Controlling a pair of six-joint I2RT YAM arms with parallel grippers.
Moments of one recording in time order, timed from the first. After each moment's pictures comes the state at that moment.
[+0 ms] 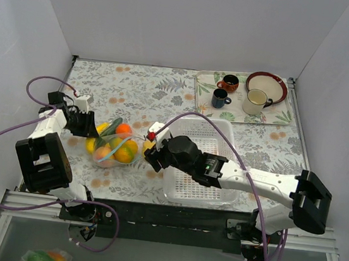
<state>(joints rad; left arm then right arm) 0.40 1.50 0.96 -0.69 0.54 0.41 1.23 1.45 1.00 0.03 0.17 0.02</state>
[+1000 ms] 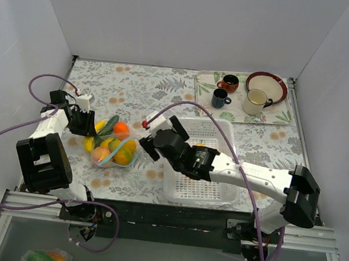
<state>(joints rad) 0.37 1.49 0.96 -0.63 0.44 0.43 1.25 1.48 1.16 -0.28 0.64 0.03</state>
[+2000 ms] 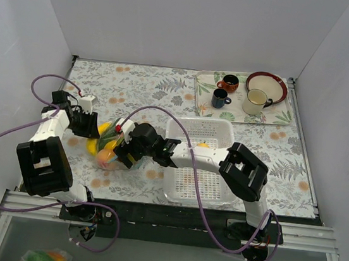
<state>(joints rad) 0.35 1.46 0.96 -0.69 0.49 0.45 1.18 1.99 1.37 0.08 -0.04 0.01</state>
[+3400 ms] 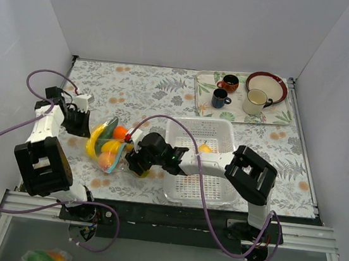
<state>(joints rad) 0.39 1.47 1.05 -0.87 0.46 0.55 1.18 1.91 1.17 0.15 -0.09 0.08</state>
